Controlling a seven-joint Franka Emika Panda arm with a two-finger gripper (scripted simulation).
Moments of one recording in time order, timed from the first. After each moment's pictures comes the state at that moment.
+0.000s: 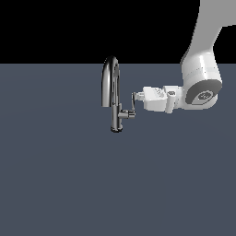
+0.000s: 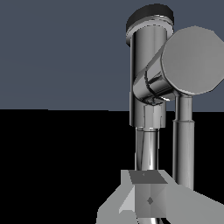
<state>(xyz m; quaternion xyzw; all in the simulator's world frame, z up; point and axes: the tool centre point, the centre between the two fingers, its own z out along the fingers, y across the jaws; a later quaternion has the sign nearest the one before) 0.074 -0.066 0.164 -0.47 0.53 0.46 0.54</state>
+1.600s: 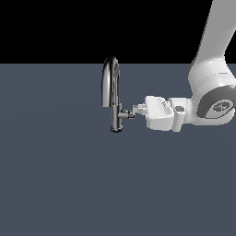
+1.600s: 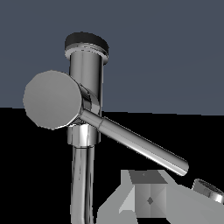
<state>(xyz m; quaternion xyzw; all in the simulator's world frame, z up) -0.006 -0.061 0.141 -0.47 0.53 0.45 0.55</state>
